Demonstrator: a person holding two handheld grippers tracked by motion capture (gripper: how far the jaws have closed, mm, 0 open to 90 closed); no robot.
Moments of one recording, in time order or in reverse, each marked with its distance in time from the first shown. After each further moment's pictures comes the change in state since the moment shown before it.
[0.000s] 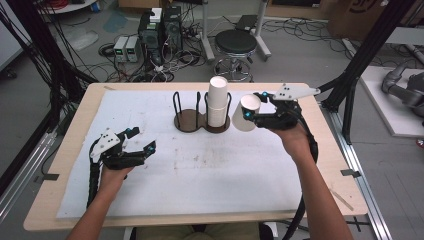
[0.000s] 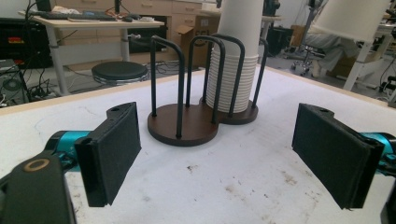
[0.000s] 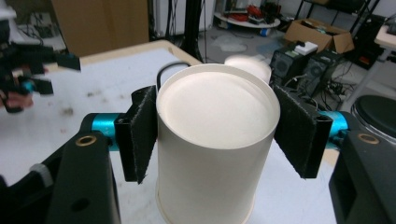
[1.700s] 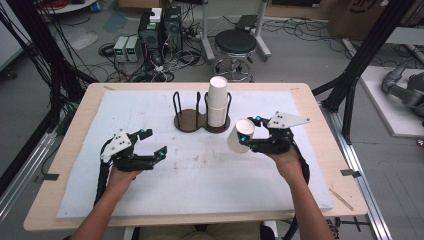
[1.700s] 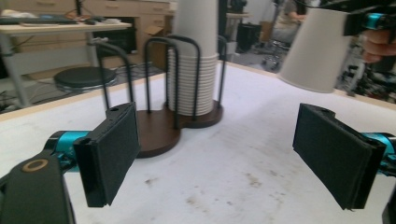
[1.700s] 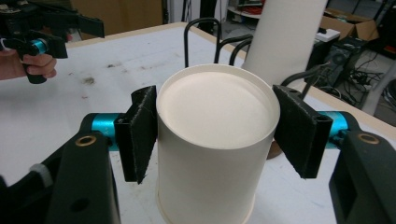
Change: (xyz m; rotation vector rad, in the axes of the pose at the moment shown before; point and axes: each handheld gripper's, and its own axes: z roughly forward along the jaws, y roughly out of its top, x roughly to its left) left arm -0.025 0.003 0.018 -0.001 -0.152 0.051; right arm 0.027 -0.058 0.012 -0.010 0.065 0.023
